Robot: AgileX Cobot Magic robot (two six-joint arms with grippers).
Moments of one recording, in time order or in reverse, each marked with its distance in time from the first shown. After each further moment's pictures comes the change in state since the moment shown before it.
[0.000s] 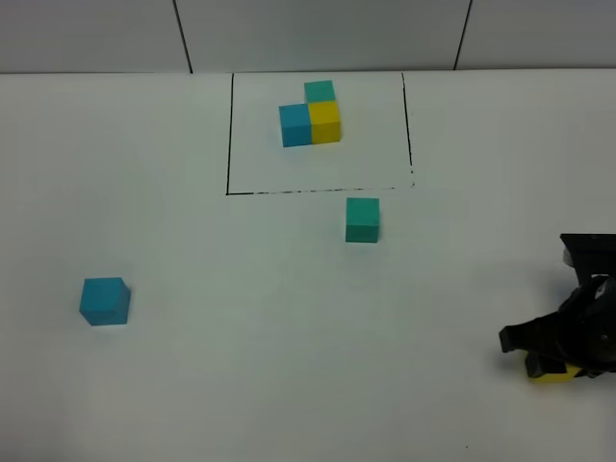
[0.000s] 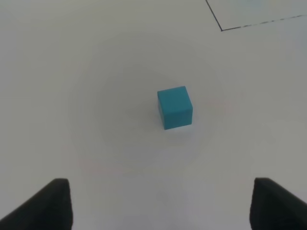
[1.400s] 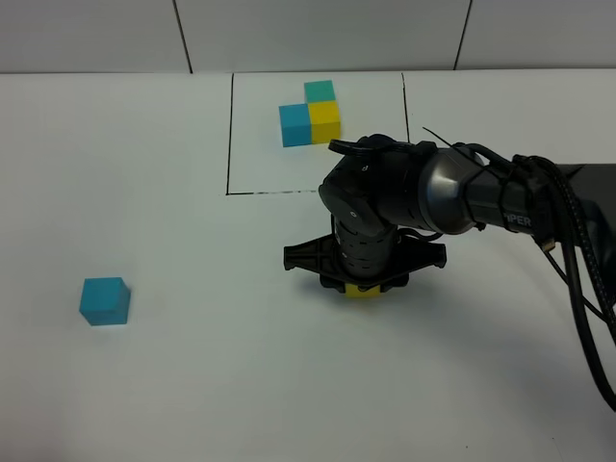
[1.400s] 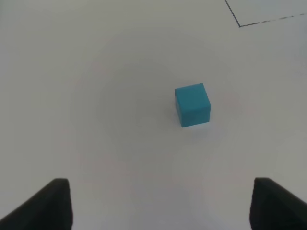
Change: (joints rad) left arm 0.000 0.000 0.000 0.049 0.000 0.000; right arm 0.538 0.505 -0.780 -0.380 0.259 0.854
